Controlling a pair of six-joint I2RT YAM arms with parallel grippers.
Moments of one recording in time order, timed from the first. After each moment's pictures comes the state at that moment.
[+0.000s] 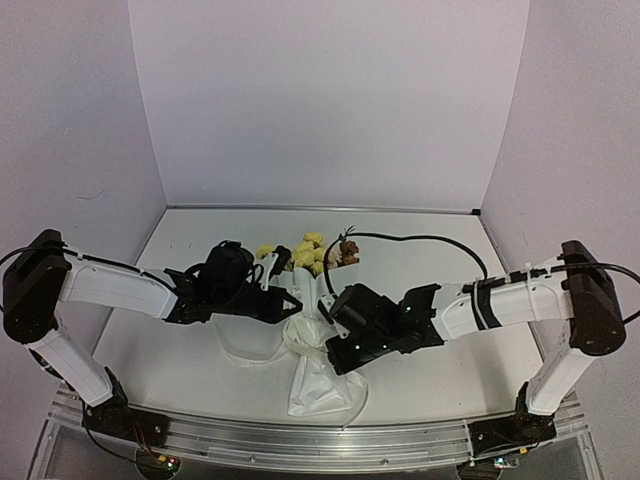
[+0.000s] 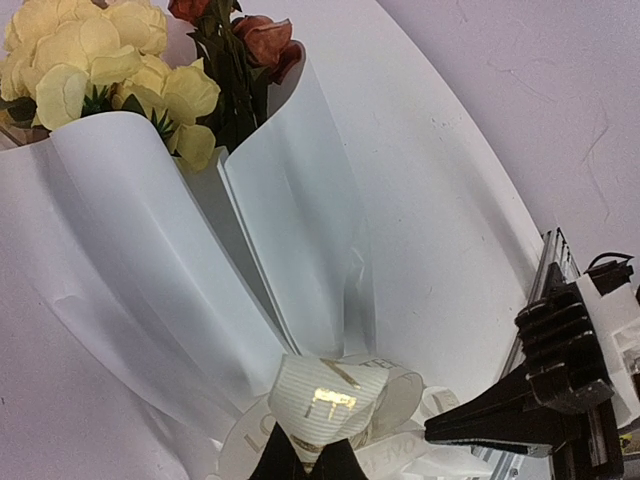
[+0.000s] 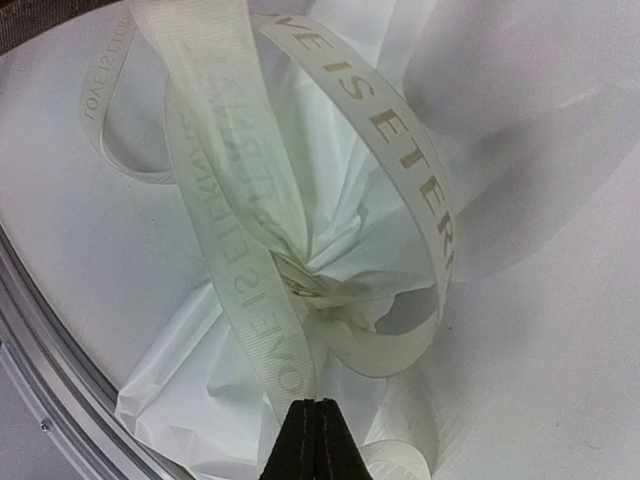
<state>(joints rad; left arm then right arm) -0.88 1.56 0.79 0.21 0.24 -0.52 1.18 1.71 1.06 -0.36 0.08 0.61</state>
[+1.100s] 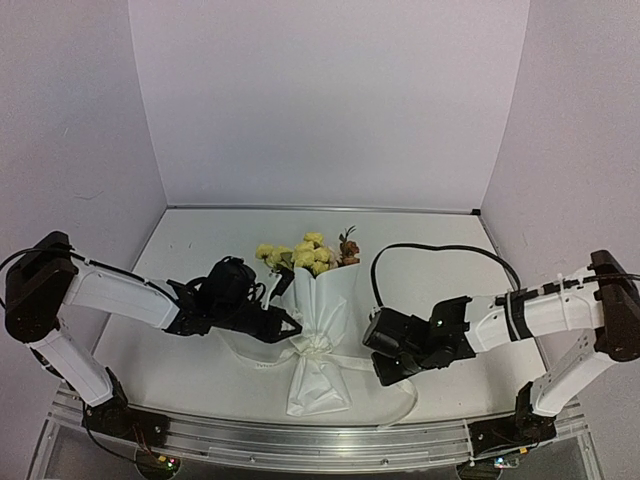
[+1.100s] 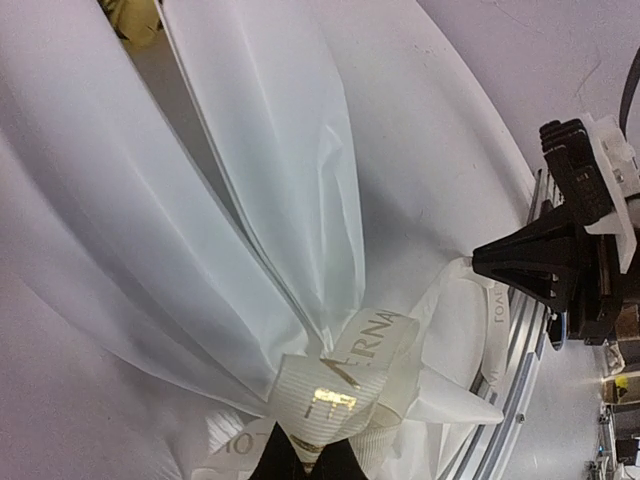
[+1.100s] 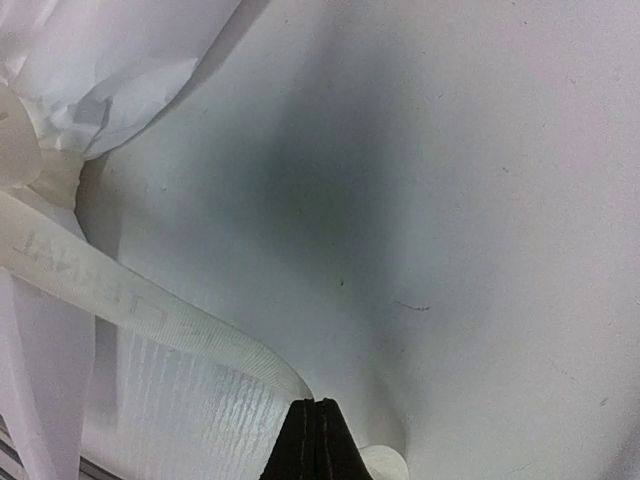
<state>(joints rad) -0.92 1.57 0.72 0.22 0.32 -0.51 1.20 1.54 0.87 -0.60 0.32 0.76</state>
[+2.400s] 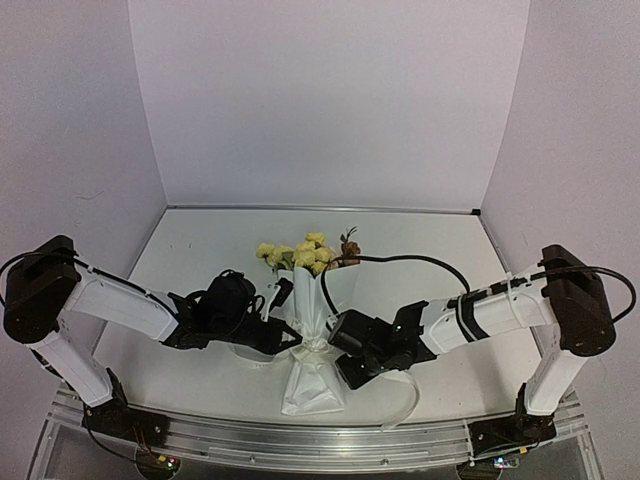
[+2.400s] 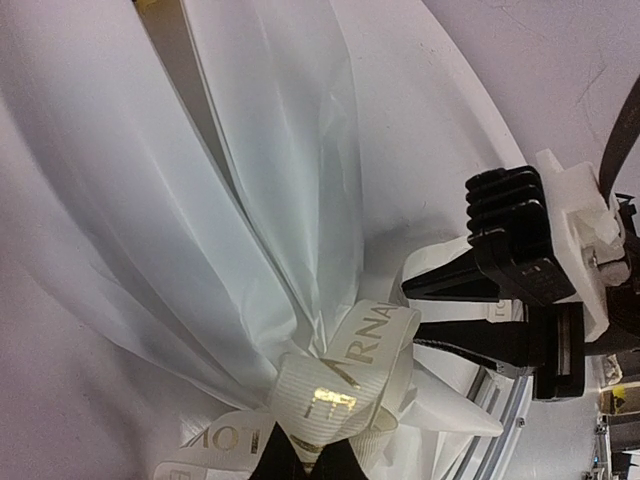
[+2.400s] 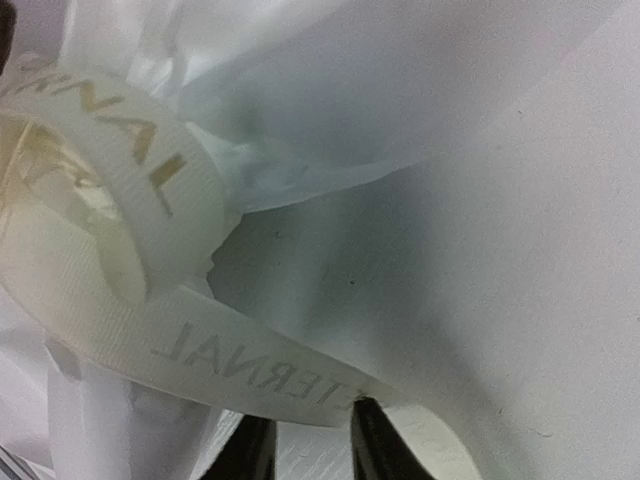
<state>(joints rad) -0.97 1.57 0.64 0.32 0.27 -0.58 1.21 1.78 1.01 -0.42 0.24 0.54</state>
